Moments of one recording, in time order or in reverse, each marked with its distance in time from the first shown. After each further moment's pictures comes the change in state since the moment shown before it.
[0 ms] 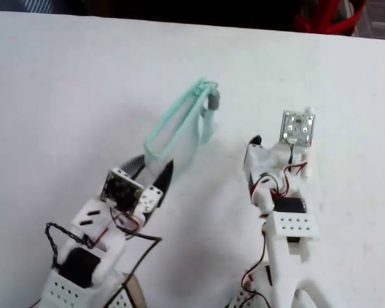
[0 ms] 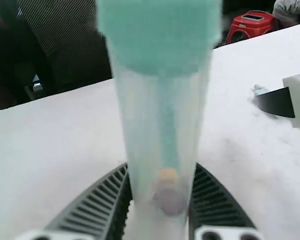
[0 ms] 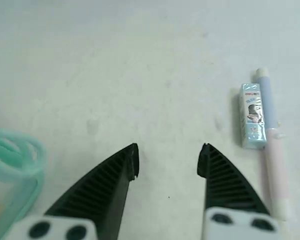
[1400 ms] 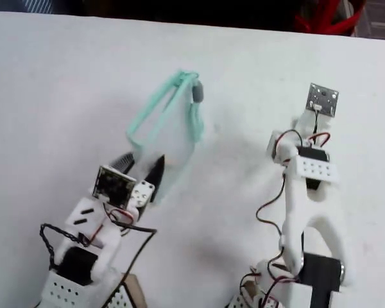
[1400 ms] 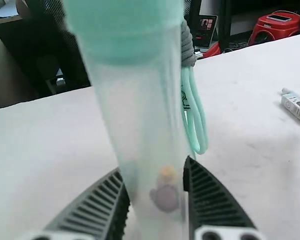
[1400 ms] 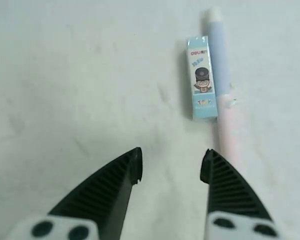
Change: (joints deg) left arm -5.4 0.0 1.8 -3.2 0.0; right arm 10.1 30.9 -30.0 21.6 -0.2
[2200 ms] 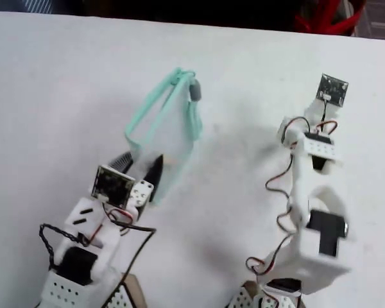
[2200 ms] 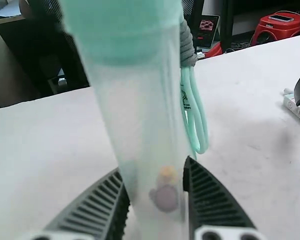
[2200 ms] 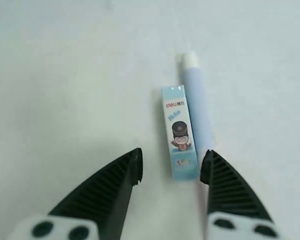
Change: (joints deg) left arm -0.2 0.0 0.0 0.0 0.4; right arm 3.7 20.8 -13.9 -10.1 -0.1
